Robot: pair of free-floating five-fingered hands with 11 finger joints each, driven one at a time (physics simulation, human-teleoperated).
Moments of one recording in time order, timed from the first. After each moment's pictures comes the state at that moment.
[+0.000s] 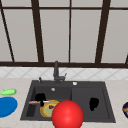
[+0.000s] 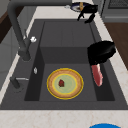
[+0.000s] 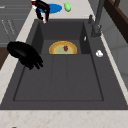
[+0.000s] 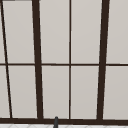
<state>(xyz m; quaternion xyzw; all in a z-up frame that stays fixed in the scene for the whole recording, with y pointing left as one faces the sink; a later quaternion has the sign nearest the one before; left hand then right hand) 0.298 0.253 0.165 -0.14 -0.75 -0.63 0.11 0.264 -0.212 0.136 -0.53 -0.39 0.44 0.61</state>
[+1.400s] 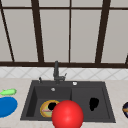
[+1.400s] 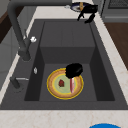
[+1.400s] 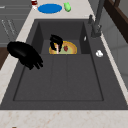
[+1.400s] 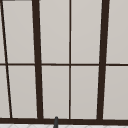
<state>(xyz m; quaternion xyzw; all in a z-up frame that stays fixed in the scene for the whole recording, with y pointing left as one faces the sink) 0.390 0.164 -0.063 -0.14 -0.76 -0.63 0.11 0.264 -0.212 0.136 -0.53 -0.39 0.44 0.61</state>
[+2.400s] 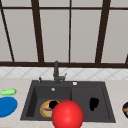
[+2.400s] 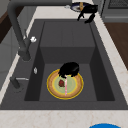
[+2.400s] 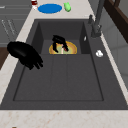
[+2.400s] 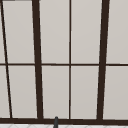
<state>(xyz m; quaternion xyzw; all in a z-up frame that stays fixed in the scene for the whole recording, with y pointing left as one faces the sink) 0.409 0.157 -0.064 -0.12 -0.77 -0.62 0.07 0.264 -0.212 0.136 -0.53 -0.39 0.44 0.61</state>
